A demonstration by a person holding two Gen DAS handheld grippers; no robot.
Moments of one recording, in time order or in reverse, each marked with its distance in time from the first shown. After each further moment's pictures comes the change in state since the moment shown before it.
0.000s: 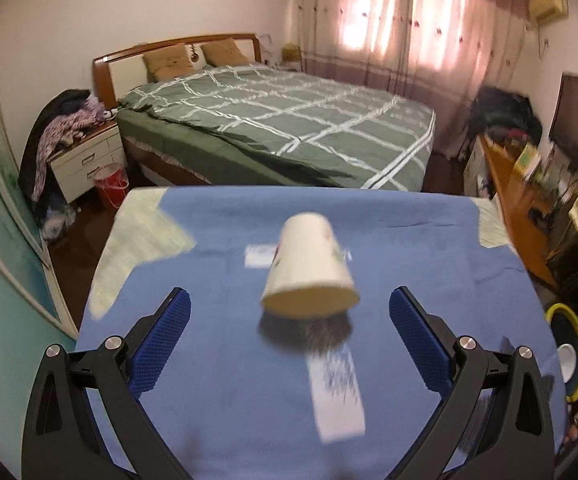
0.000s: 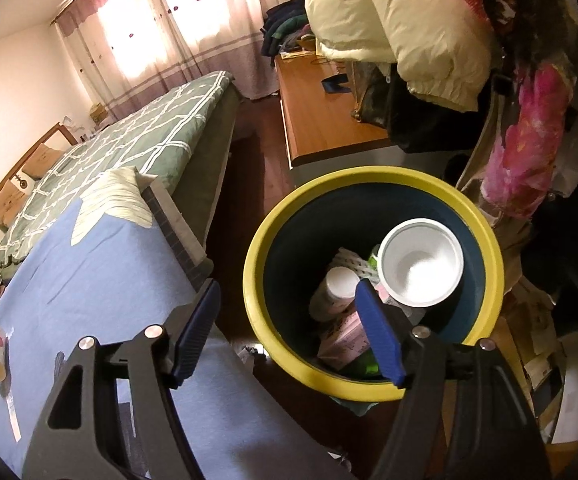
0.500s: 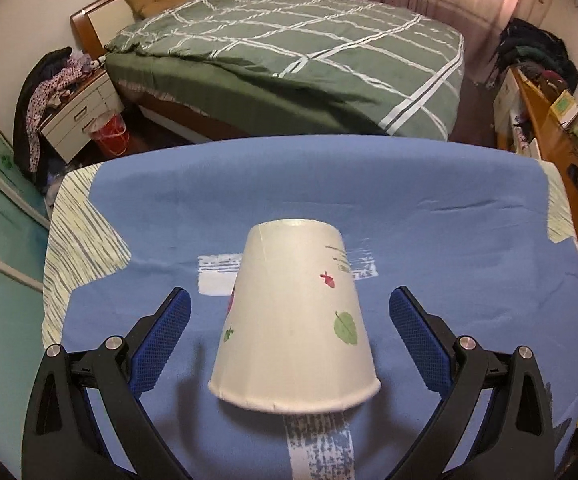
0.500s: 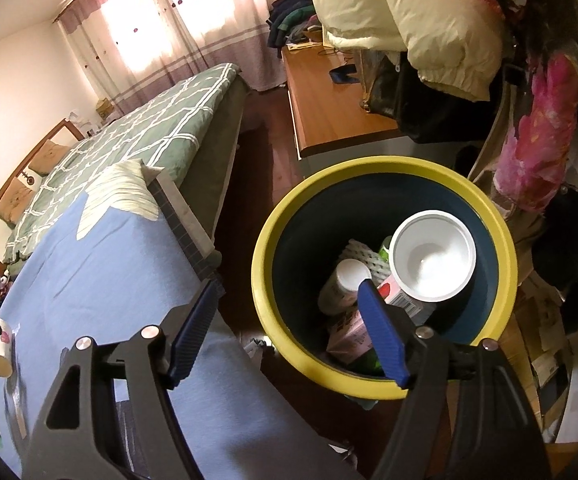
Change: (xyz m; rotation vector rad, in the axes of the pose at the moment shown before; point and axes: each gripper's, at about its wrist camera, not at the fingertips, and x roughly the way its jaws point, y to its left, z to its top) left arm 0.136 -0.025 0.052 0.025 0.322 0.078; right arm 0.007 -0.001 -0.001 0.005 0.032 0.038
